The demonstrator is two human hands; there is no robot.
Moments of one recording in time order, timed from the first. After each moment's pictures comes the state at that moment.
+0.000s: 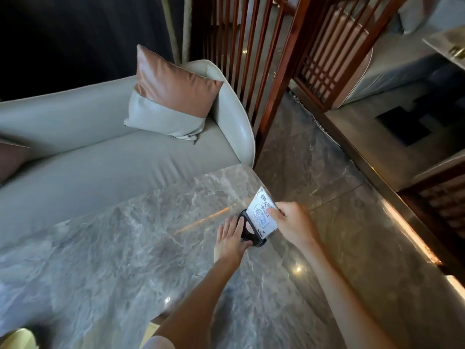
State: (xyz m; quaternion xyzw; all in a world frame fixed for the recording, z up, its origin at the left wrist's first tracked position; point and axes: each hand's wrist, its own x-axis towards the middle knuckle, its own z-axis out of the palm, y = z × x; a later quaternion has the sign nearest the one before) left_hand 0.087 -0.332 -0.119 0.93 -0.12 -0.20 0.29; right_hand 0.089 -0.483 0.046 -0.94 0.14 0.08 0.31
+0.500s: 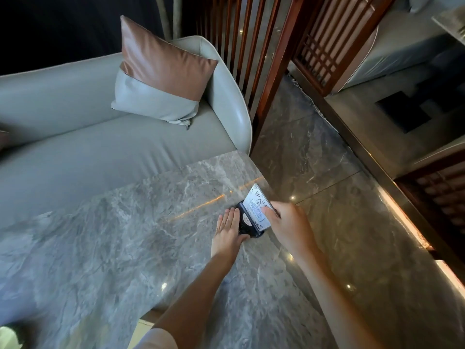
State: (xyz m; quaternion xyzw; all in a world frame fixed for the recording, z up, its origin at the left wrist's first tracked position) left_hand 0.085 -0.341 -0.147 0.93 -0.13 -0.18 0.28; right_hand 0.074 -0.482 0.017 -0.94 0.14 0.06 0.30
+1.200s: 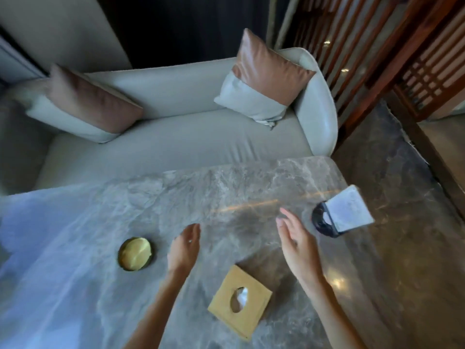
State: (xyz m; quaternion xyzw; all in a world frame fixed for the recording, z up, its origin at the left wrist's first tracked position) left_hand -0.021 -0.037 -0.045 0.89 0.25 -0.08 0.37; right_hand -0.002 -0.301 0.027 -0.84 0.09 0.09 0.53
